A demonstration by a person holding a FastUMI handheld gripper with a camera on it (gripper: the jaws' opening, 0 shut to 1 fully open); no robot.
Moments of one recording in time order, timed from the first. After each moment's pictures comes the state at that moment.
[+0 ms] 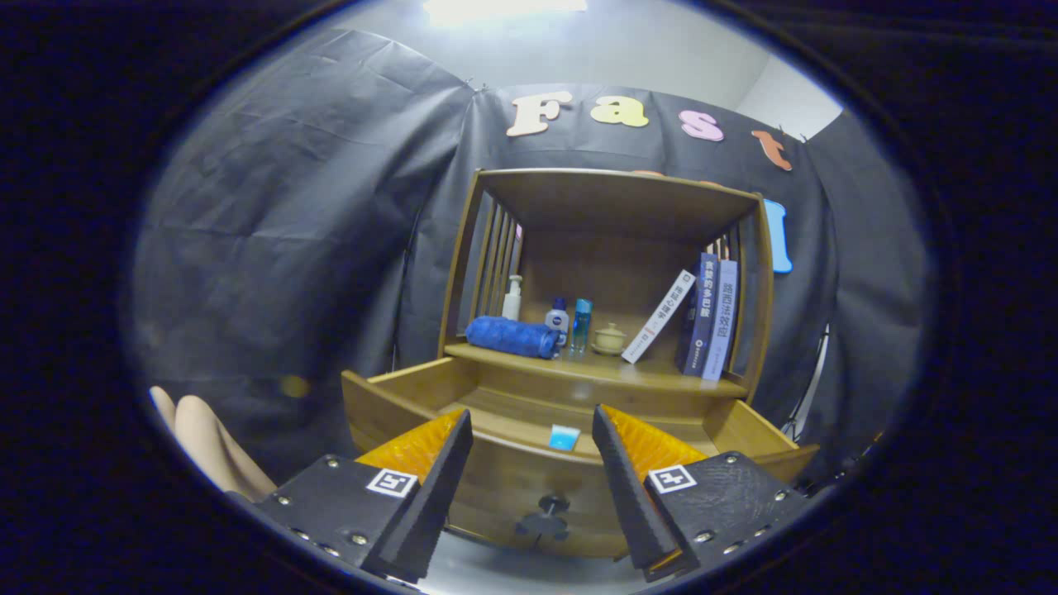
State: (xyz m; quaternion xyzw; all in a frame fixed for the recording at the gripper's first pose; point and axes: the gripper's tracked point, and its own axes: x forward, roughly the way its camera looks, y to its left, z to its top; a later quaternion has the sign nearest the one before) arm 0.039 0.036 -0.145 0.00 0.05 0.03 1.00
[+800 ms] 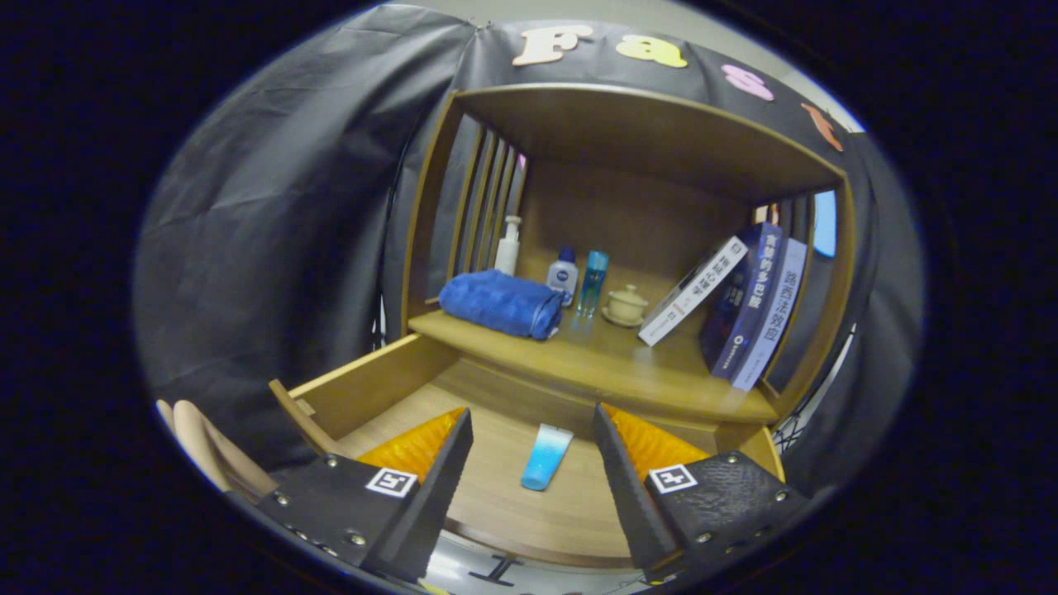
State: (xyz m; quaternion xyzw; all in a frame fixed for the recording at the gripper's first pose) arm 0.157 0.022 -0.182 -0.04 0.25 0.06 0.97
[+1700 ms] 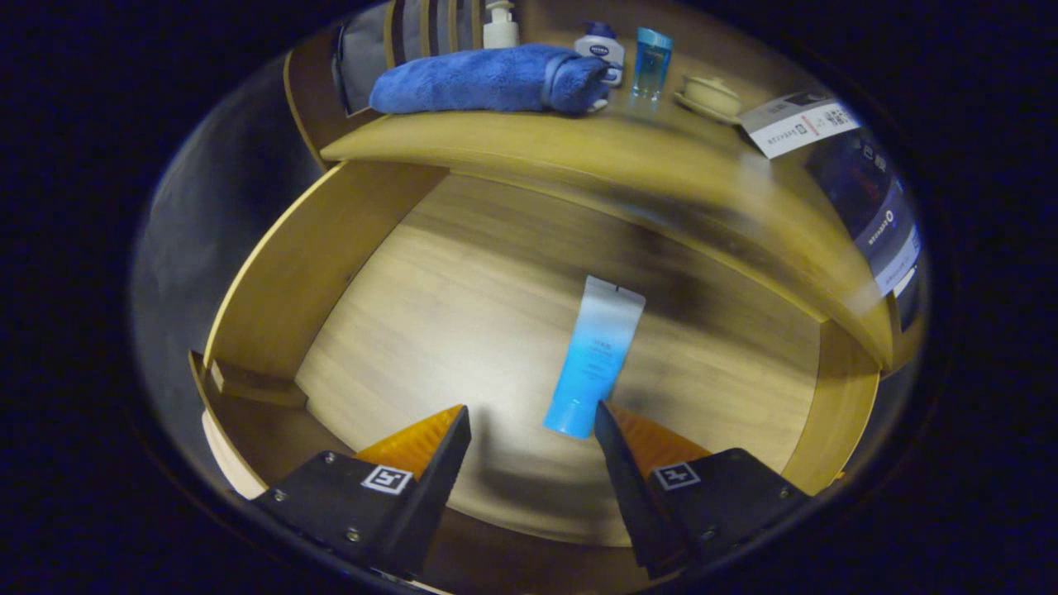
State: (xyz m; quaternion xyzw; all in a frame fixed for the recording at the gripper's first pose) arm 0.167 0.035 -0.322 -0.01 0.59 0.11 0.80
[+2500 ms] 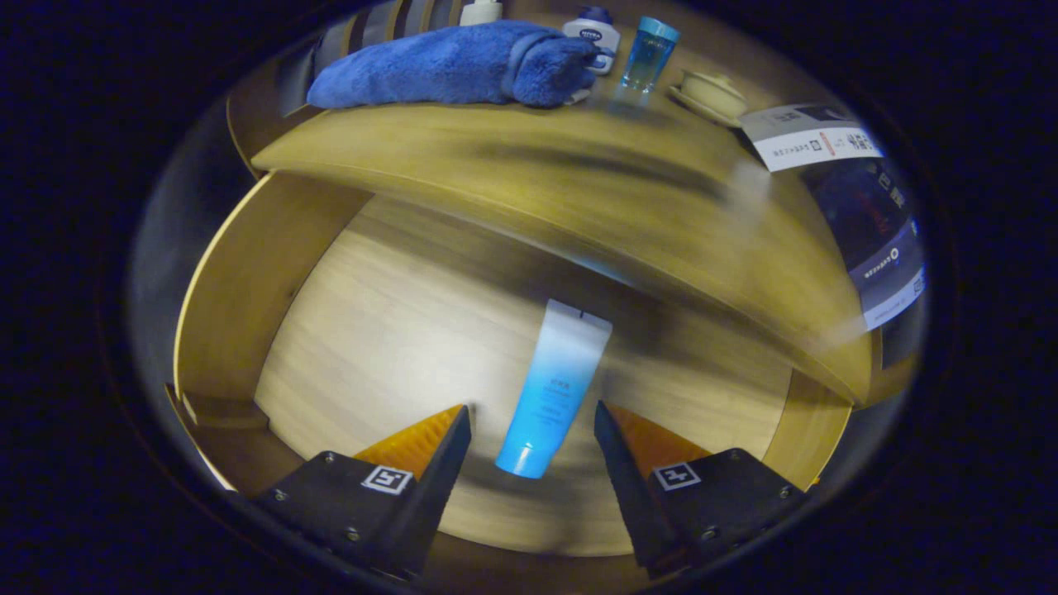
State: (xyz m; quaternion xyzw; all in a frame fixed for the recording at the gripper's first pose) arm 0.206 0.014 -0.334 -0.07 0.61 0.05 0.79
